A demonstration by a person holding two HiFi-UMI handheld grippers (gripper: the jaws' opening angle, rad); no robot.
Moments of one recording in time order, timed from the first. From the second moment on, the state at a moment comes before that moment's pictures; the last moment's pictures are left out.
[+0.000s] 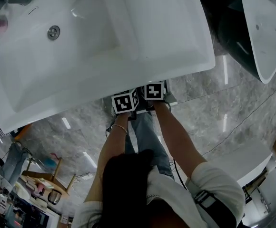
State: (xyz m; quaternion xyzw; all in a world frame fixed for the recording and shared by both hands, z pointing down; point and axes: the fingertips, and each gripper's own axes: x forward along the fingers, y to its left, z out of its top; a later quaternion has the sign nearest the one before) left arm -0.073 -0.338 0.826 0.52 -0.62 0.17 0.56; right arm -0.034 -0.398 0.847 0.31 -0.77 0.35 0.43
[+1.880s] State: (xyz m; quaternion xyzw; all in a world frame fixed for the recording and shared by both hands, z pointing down) left arm -0.079 -0.227 0.527 0.70 -0.61 0.09 0.36; right arm -0.010 -0.252 0.511 0.44 -0.83 0.26 0.22
